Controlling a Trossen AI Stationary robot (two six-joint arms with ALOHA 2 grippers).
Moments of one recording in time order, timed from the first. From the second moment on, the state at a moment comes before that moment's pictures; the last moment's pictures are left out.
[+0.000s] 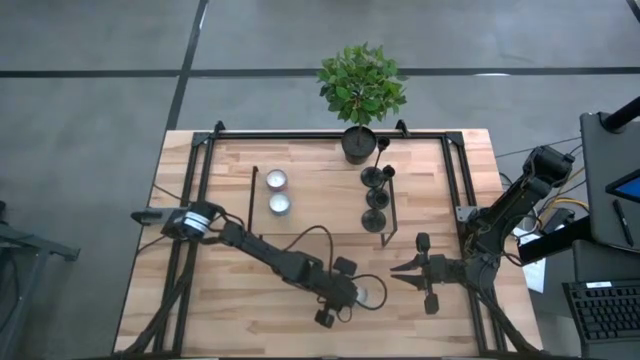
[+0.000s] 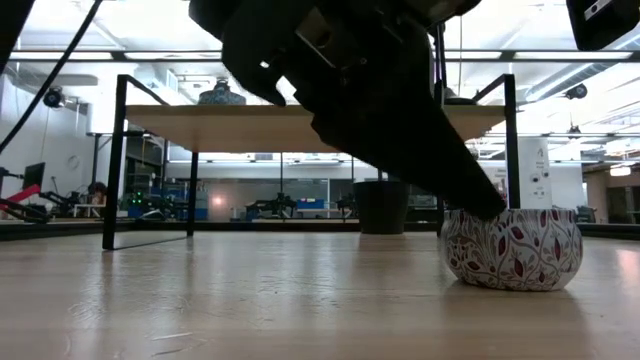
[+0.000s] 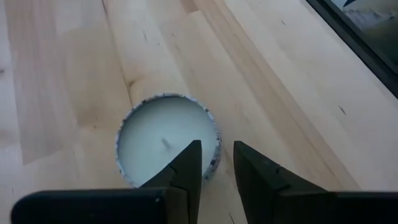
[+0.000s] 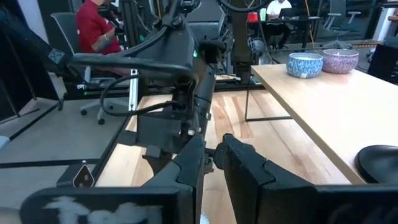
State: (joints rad) left arm -0.38 2.14 1.52 -0.13 0.00 0.06; right arm 0.91 1.17 0.43 0.56 0.89 0.25
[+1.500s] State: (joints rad) left arm -0.36 1.53 1.53 -1.00 -0.14 -0.20; right arm 0.91 1.17 0.43 0.56 0.89 0.26
